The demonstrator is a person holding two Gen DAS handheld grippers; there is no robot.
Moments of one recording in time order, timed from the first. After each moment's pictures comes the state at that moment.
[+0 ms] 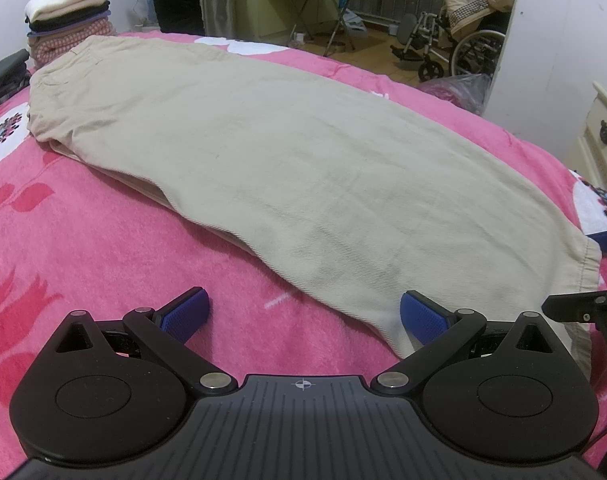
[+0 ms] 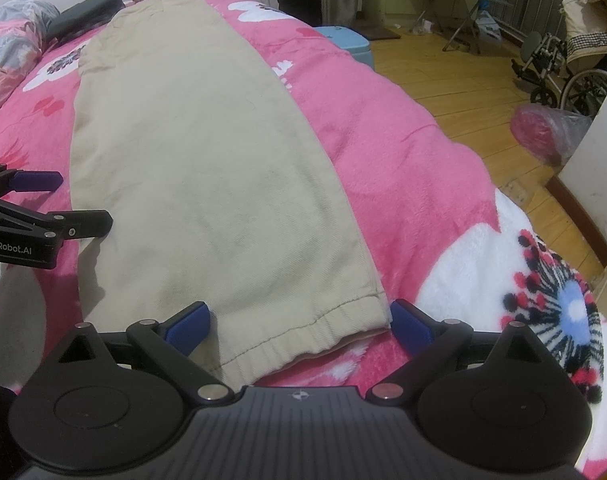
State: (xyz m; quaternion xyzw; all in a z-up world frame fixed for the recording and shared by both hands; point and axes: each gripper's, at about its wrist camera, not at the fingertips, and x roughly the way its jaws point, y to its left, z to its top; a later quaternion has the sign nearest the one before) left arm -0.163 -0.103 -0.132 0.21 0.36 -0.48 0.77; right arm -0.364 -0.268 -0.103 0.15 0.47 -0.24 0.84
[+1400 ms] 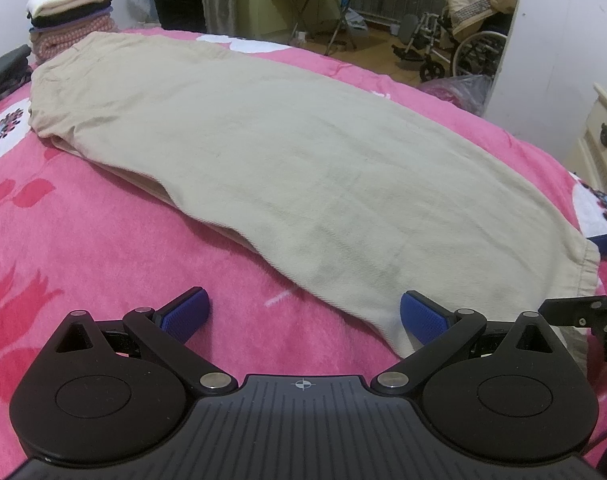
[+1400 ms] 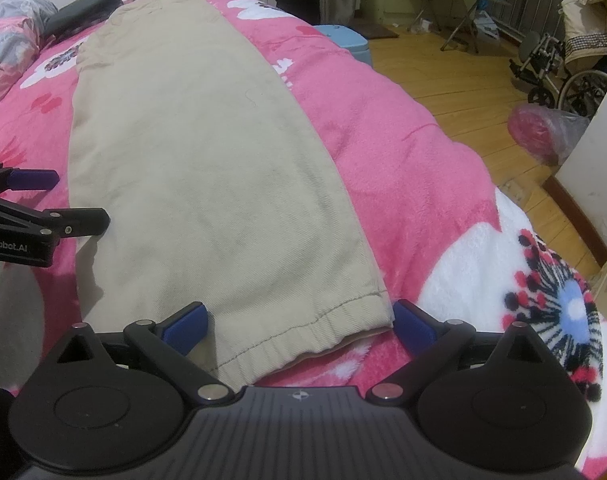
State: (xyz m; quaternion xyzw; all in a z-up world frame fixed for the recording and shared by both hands) left arm -0.165 -0.103 -0.129 0.21 0.37 -0.48 0.77; right arm -0.364 -0.267 -0.102 0.14 0.47 -0.24 0.84
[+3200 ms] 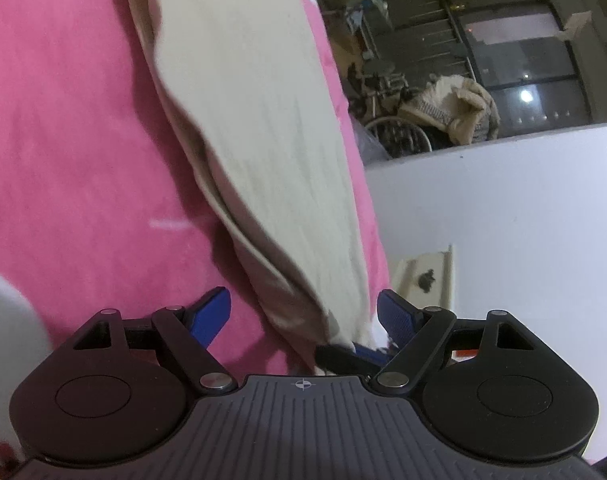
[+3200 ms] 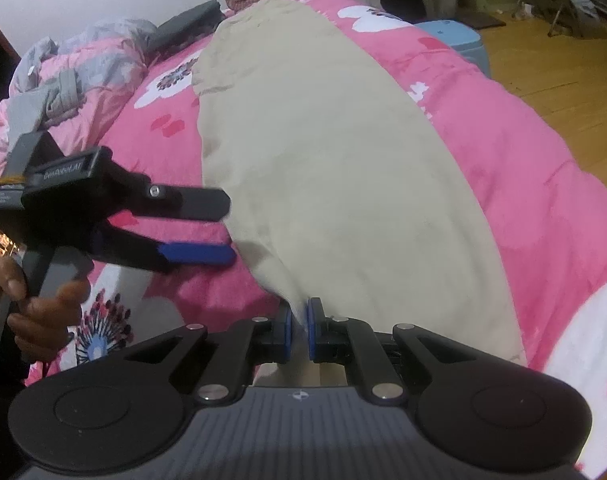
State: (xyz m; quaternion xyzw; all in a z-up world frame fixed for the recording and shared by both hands) left arm -0.093 -0.095 -0.157 -0.19 0.63 -0.51 0.55; right arm -0.334 -0.266 -0.080 0.24 0.44 -0.06 0.86
